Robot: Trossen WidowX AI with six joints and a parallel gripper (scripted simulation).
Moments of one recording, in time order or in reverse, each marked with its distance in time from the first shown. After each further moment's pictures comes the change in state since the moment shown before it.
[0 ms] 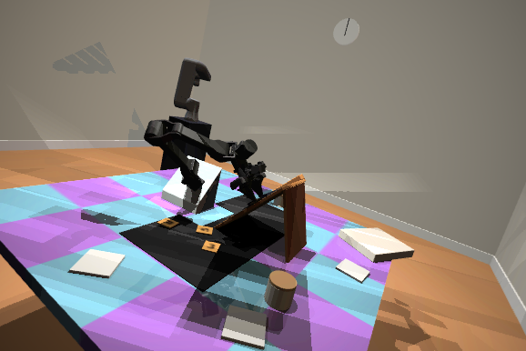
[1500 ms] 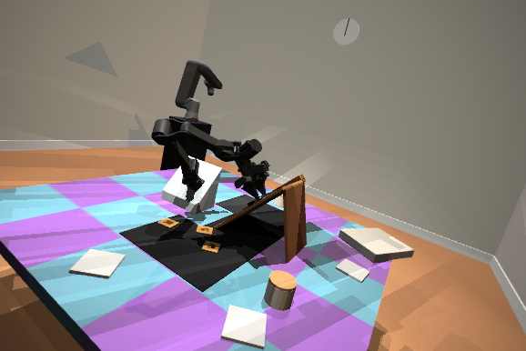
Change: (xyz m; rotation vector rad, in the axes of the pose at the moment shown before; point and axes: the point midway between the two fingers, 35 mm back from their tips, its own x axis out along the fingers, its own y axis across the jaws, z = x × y) arm 0.000 0.027 0.001 0.000 0.001 0.001
